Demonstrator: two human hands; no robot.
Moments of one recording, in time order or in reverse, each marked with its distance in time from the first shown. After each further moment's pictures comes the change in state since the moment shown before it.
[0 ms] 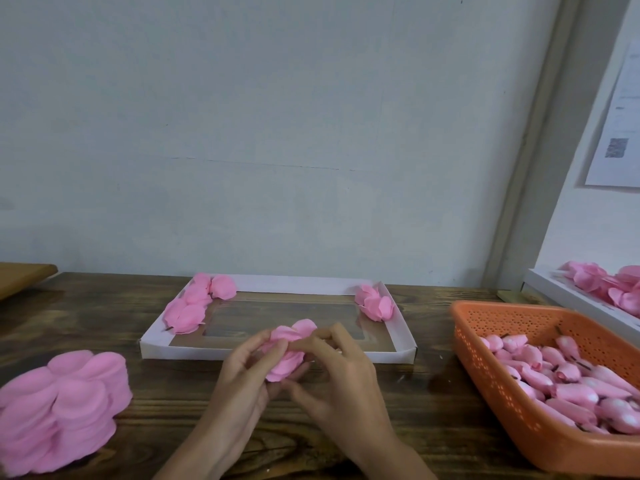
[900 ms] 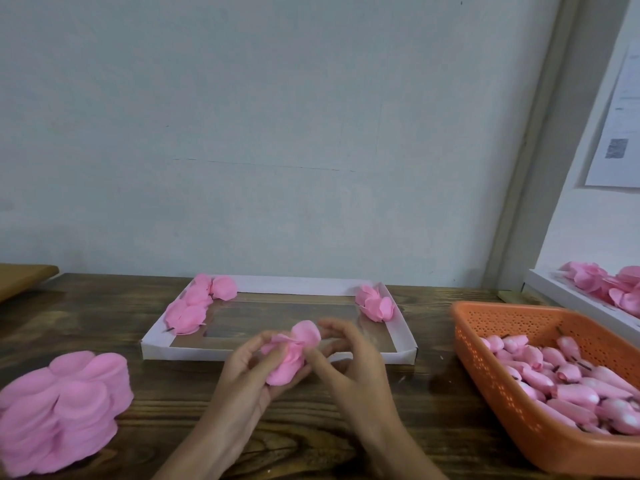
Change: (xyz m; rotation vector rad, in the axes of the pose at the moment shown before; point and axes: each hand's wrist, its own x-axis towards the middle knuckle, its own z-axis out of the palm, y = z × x) left_hand -0.003 0.006 0.004 -0.062 0.018 -0.056; right_hand 0.004 0.007 -0.002 0.510 0.073 0.435
